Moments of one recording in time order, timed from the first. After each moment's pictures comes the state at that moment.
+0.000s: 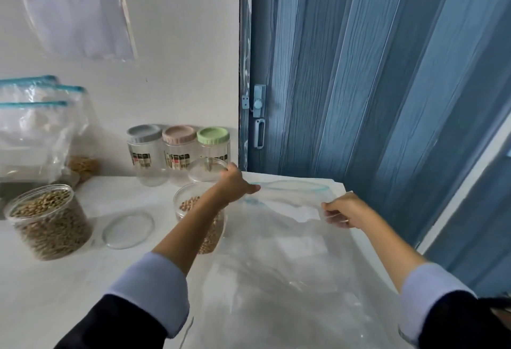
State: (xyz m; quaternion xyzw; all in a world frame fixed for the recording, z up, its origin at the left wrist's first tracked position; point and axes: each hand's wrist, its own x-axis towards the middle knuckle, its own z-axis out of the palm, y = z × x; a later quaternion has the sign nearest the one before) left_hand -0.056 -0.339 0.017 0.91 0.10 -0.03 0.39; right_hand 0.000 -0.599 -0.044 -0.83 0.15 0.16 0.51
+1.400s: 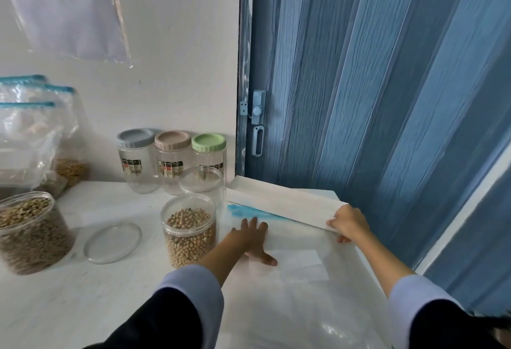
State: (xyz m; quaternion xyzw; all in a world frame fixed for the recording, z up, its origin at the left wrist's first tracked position) left_hand -0.011 -0.373 -0.097 0.97 -0.07 -0.21 0.06; right_hand 0.034 -0.605 -0.068 -0.97 0.10 0.04 0.22
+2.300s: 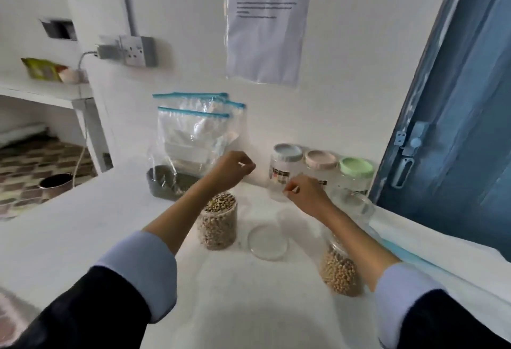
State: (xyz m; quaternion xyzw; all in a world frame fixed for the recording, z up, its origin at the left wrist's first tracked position) left_hand -0.136 -0.038 0.059 0.89 0.14 0.19 0.38; right_hand -0.039 -0.212 0.016 -0.89 -0.33 -0.01 0.31
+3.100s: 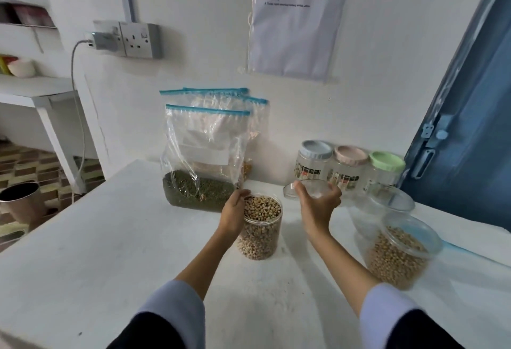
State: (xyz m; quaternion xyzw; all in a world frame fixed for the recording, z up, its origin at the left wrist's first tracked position) left_hand -0.153 0.053 -0.060 0.72 0.16 0.18 0.65; right_hand -0.091 -0.096 -0.039 -0.71 0.02 -0.12 0.70
